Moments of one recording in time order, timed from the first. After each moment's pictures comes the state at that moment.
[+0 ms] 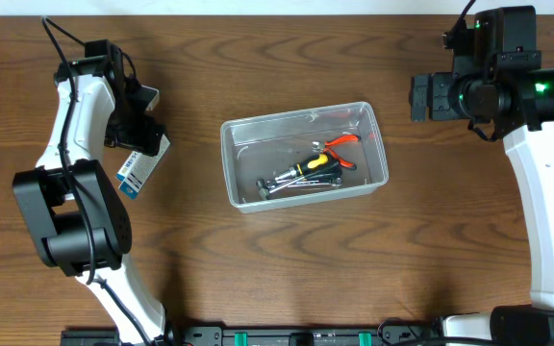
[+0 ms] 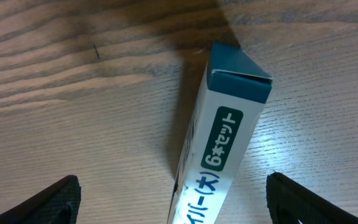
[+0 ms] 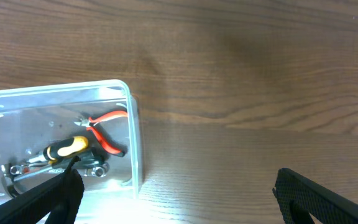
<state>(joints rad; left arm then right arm) 0.16 2.03 1.65 -1.15 -0.05 0.45 0.08 1.57 1.72 -1.16 0.00 0.05</state>
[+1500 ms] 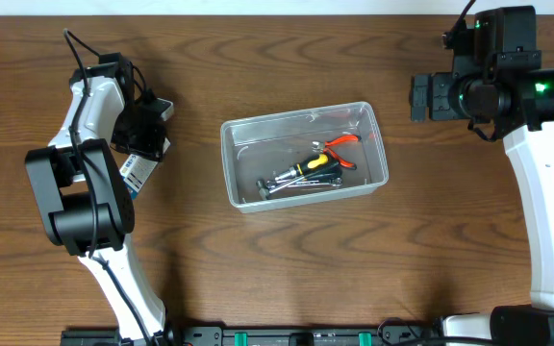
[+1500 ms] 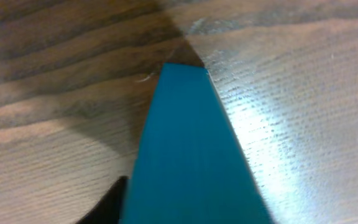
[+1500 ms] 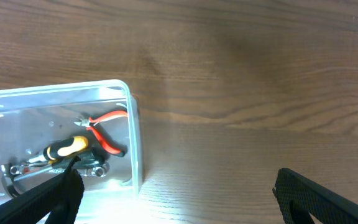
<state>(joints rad) 0.16 2.16 1.65 -1.13 0.05 0.51 0.08 1.57 1.72 -1.16 0.00 0.05</state>
